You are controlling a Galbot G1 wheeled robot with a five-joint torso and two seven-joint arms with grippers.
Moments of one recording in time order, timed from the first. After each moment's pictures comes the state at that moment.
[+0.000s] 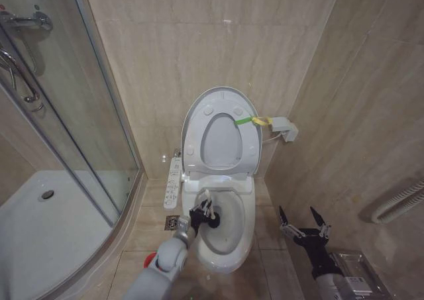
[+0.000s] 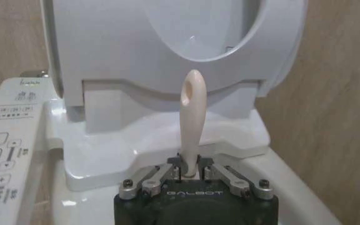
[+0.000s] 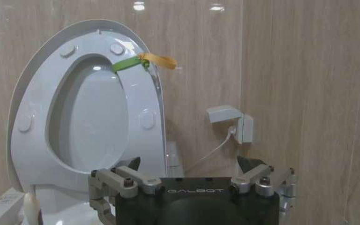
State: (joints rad) left arm 0.94 -1.36 0.00 -1.42 -0.30 0.09 0.02; right arm -1.79 1.39 0.71 2.19 0.28 0.15 0.01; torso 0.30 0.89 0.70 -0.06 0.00
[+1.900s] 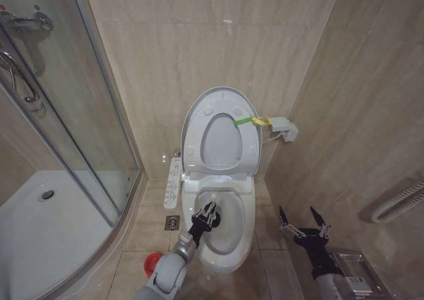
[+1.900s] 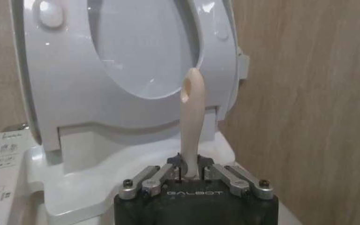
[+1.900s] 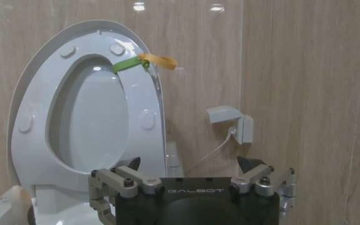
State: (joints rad) left arm 1.12 -1.37 -0.03 -1.57 -0.09 -0.08 0.07; right arm -1.79 1.39 0.71 2.19 0.28 0.15 0.01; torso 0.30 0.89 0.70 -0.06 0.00
